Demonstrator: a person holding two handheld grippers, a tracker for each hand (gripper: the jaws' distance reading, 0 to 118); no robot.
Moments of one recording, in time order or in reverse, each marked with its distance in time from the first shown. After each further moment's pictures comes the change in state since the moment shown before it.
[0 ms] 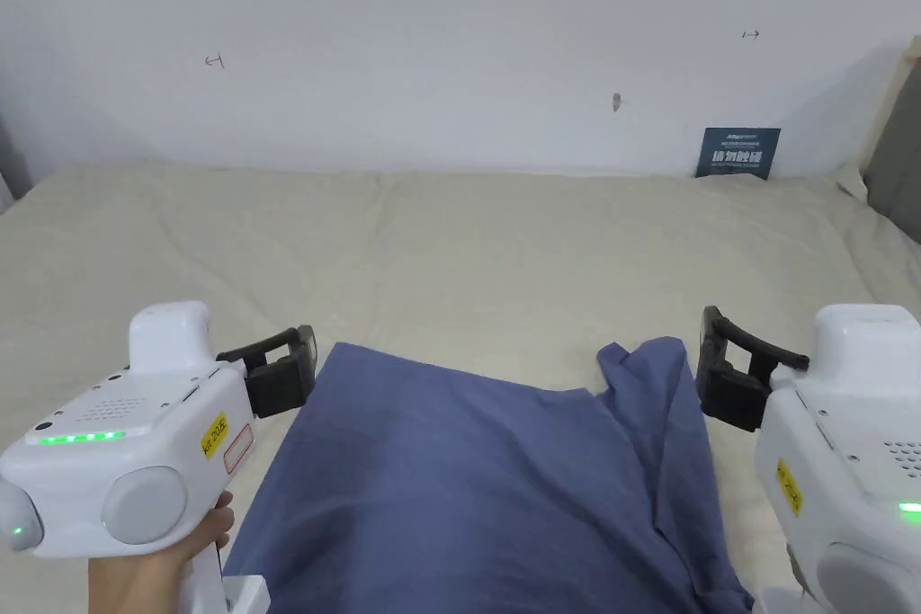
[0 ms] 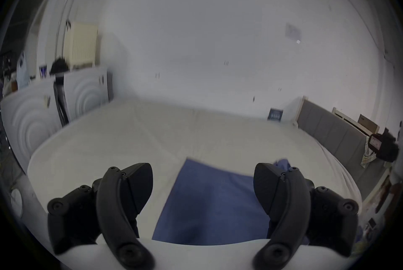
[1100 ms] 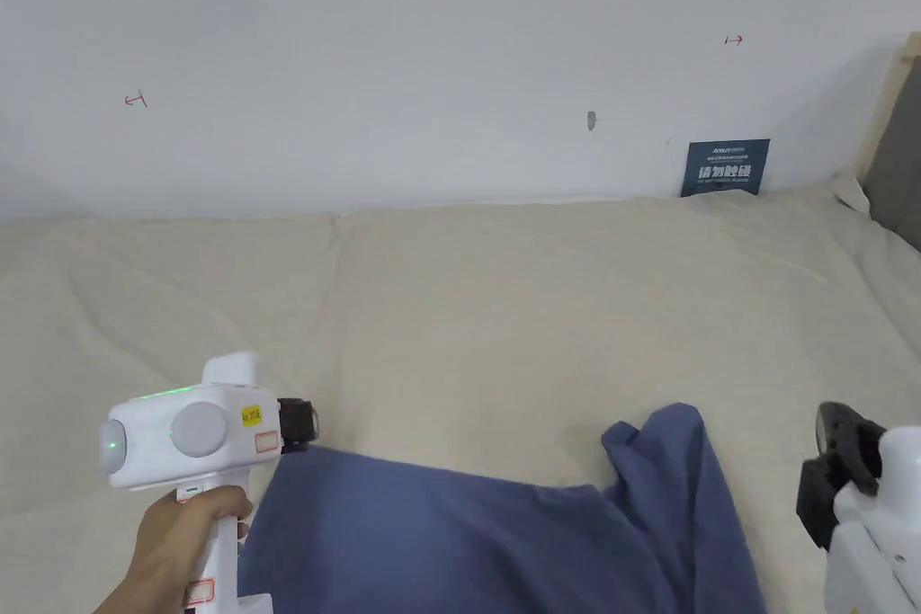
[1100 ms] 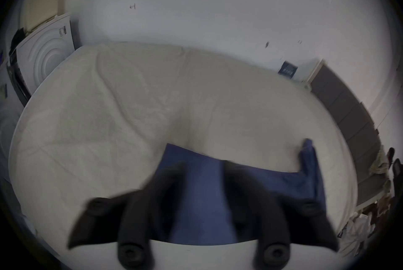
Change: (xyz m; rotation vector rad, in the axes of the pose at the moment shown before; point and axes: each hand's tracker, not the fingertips) left arm -0.037 -0.020 -0.332 -0.598 -0.054 0.044; right arm 0.012 -0.044 -0.118 -0.144 -0.100 -0.015
